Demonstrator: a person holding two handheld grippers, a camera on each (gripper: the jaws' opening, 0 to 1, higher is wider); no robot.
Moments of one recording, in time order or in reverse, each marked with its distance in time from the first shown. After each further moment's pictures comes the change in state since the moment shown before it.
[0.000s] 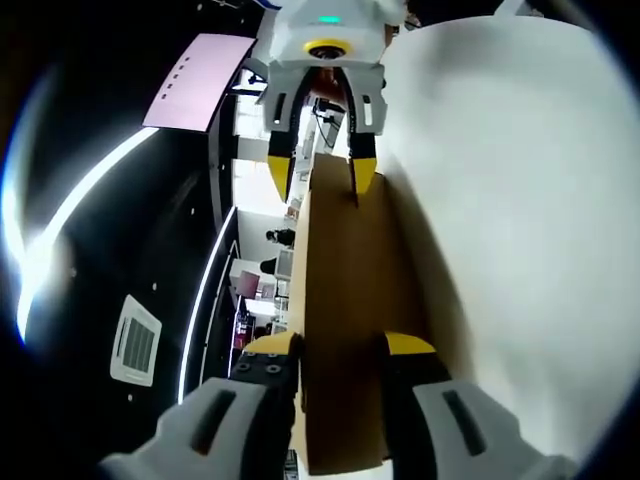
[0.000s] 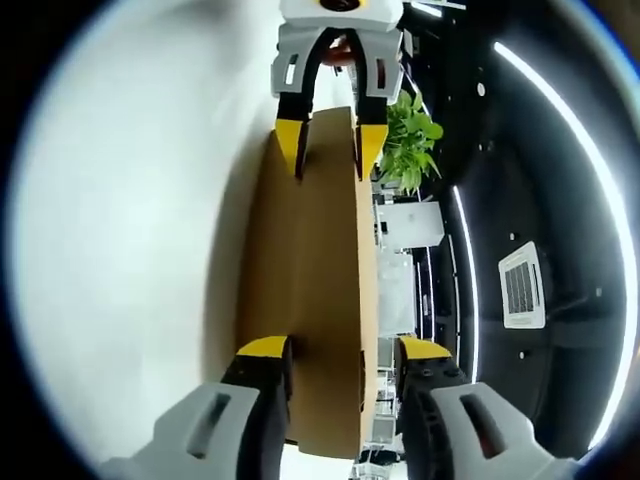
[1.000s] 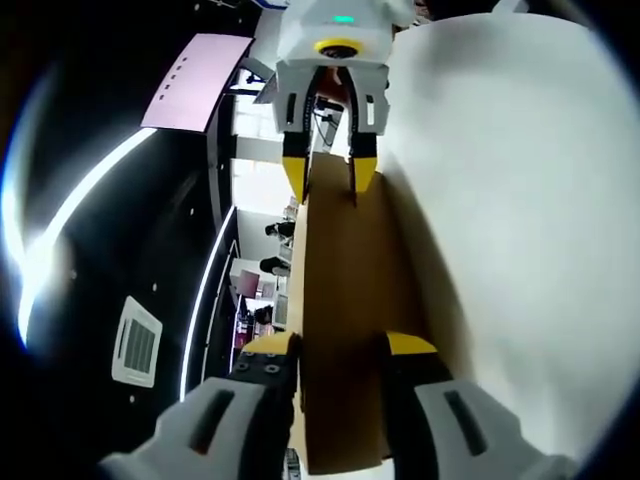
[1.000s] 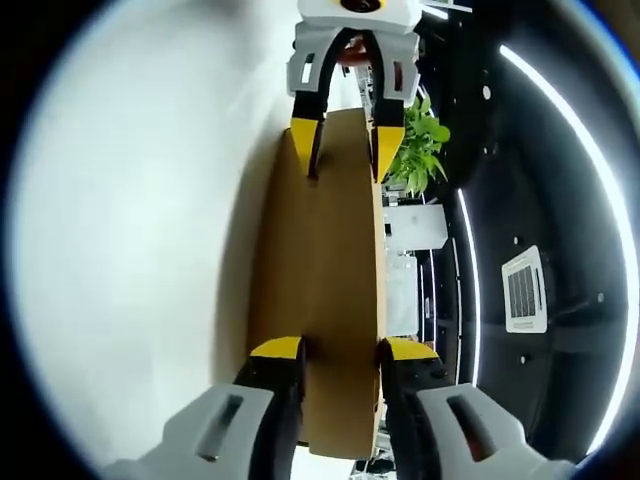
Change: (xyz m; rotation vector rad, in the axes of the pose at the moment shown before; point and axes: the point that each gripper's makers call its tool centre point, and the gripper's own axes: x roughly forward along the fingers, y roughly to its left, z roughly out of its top) left arm 0.000 0.000 0.000 0.013 0.011 -0.002; right arm 0.000 0.009 0.001 -0.020 -0.007 0.011
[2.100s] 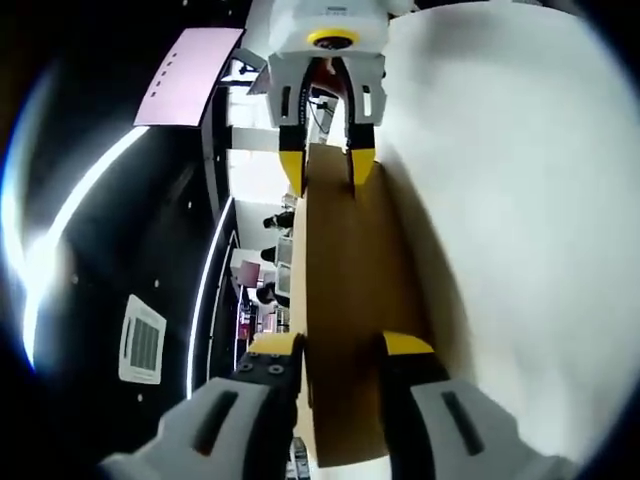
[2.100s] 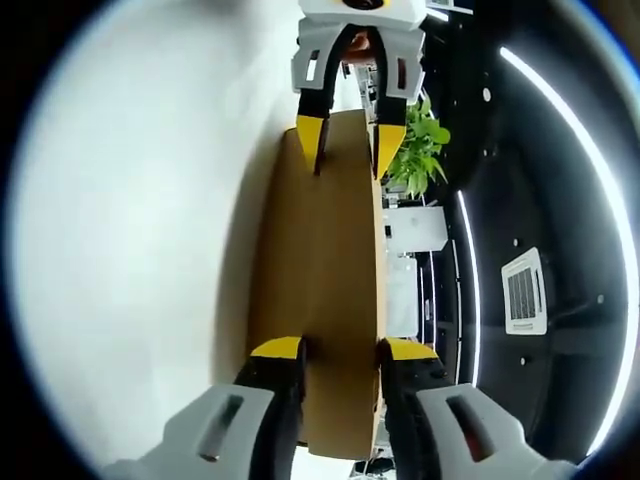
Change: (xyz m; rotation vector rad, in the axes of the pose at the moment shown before) left arm -0.003 0.000 -0.001 0.026 0.064 -0.002; right arm 0.002 -0.001 -0.002 -0.003 -0.011 0.001
